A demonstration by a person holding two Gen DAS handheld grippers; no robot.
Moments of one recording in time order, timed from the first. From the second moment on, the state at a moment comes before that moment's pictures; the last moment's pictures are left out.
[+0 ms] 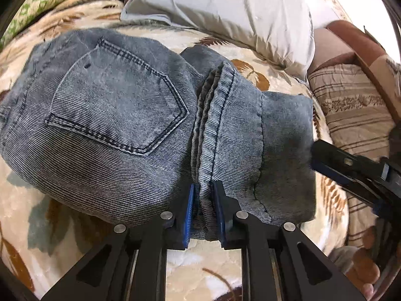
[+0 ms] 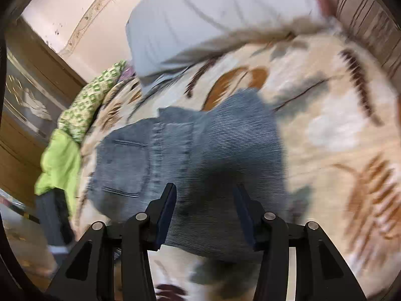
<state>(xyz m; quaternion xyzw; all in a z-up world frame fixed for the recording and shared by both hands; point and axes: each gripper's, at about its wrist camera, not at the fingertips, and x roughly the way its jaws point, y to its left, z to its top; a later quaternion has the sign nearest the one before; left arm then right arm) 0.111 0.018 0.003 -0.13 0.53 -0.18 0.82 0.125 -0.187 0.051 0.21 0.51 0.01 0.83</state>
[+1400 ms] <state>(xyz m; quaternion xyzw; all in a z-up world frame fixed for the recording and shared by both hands) 0.123 0.222 -0.019 -0.42 0.50 0.02 0.76 0.180 -0.072 0.057 0.19 0.50 -0.01 0.85</state>
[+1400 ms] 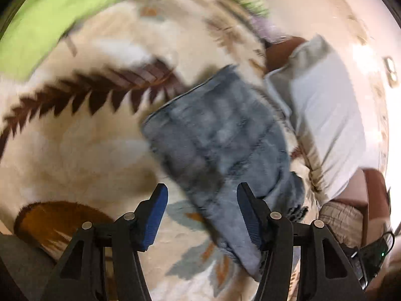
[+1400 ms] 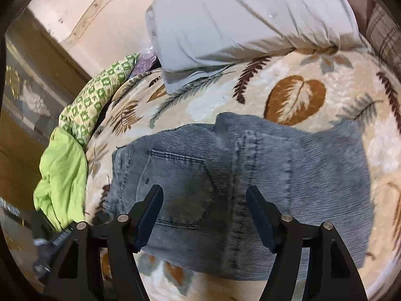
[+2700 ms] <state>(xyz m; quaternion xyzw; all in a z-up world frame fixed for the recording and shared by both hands) 0.082 0.010 0.124 0.04 0.28 -0.05 0.96 0.174 -0.129 0.081 0.23 0.49 0.10 0.83</state>
